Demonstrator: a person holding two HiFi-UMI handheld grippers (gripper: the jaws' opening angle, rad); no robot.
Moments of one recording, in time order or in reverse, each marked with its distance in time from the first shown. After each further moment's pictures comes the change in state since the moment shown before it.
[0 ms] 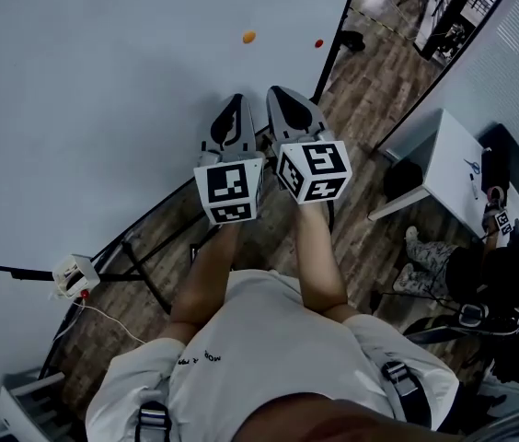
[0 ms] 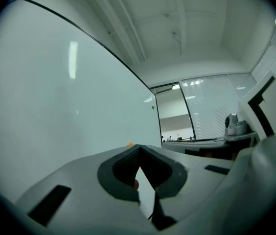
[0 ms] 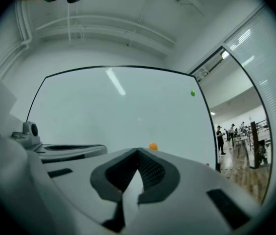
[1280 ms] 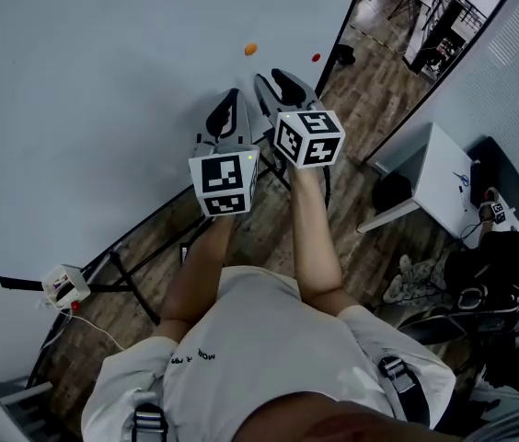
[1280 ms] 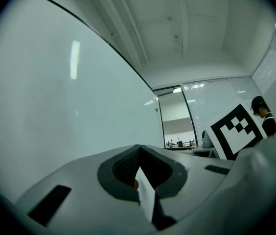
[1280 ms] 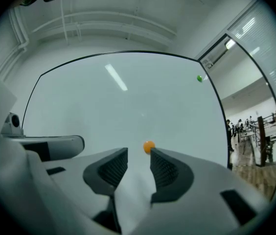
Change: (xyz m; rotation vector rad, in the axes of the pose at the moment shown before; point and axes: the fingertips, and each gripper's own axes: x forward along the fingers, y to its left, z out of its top) left arm 0.027 0.020 0.008 -0.022 -0.039 -0.011; right arm 0.071 -0.027 -0.009 0.020 0.048 0.053
